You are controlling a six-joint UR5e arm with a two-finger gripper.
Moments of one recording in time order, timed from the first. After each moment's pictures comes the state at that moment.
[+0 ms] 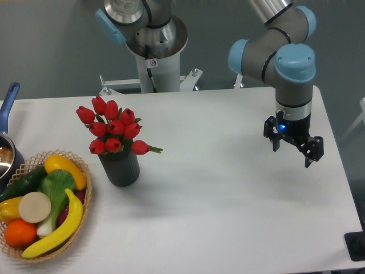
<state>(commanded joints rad) 2.79 -1.94 -1.71 -0.72 1.50 1.52</state>
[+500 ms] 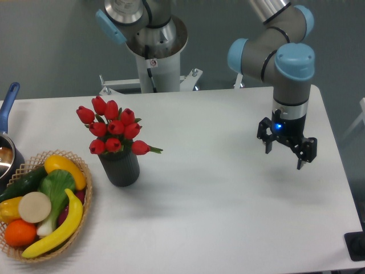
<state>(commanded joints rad) 2.82 -1.88 -1.82 -0.71 1.26 1.38</state>
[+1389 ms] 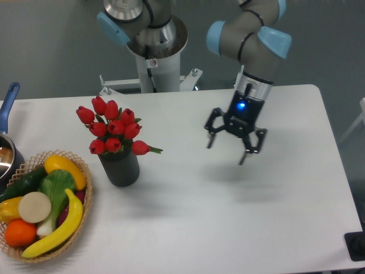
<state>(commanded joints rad) 2.85 -1.72 -2.15 -0.69 0.49 1.34</state>
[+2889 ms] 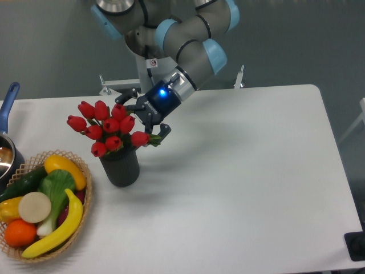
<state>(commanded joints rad) 2.59 -1.68 -2.26 -0.69 0.30 1.35</state>
